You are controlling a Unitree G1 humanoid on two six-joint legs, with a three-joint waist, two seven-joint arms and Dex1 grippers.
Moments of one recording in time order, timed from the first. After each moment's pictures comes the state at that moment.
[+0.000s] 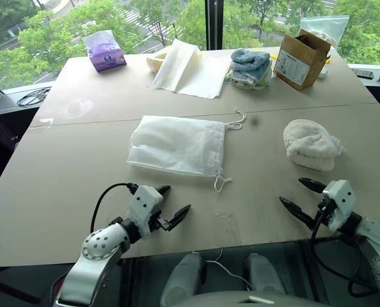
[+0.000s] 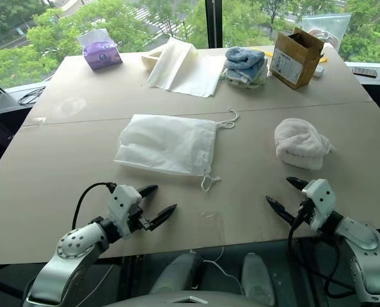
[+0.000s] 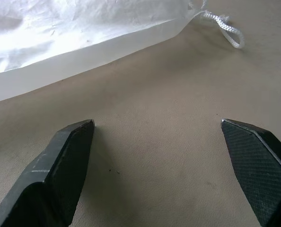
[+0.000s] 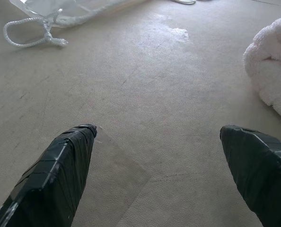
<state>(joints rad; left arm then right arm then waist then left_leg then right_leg) 0.28 0.52 0.00 -0.42 -0.26 0.26 -0.62 0.24 -0.56 -0.17 -0.25 0.35 0.11 0.78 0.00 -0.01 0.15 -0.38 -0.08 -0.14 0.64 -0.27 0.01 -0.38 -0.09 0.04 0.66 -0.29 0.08</state>
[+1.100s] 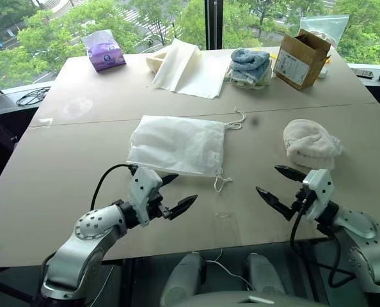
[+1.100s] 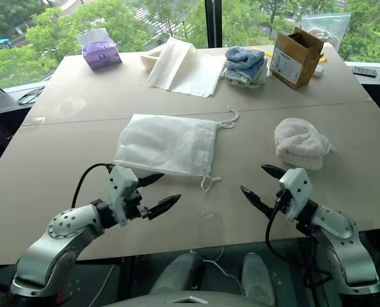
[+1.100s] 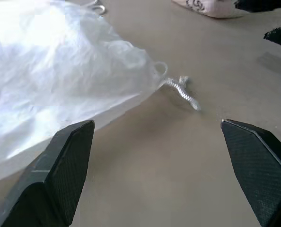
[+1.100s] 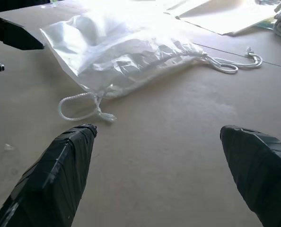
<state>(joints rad) 0.07 0.55 -0.01 -0.54 -0.45 0.51 -0.65 0.14 -0.48 -0.03 -0.41 0.37 0.20 0.70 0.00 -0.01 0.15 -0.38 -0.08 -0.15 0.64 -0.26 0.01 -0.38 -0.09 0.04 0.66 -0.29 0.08</state>
